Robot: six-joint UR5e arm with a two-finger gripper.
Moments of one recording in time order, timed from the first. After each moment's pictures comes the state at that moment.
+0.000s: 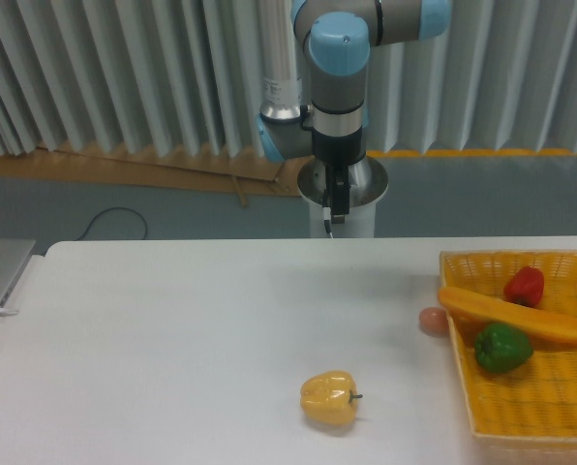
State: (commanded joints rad) arm 2.38 -1.51 -1.62 -1.64 1.57 1.72
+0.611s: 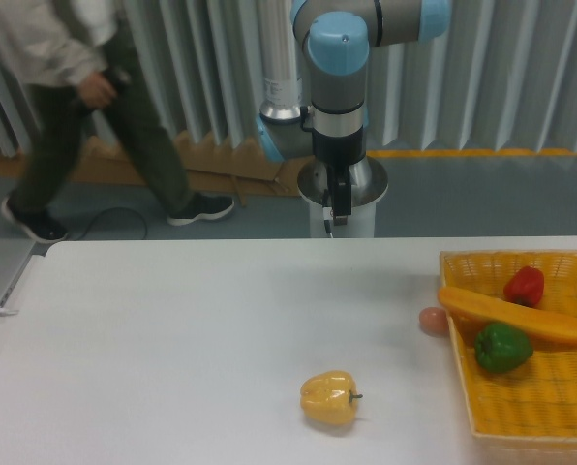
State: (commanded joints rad) arm 2.38 -1.52 -1.61 -1.63 1.59 1.75
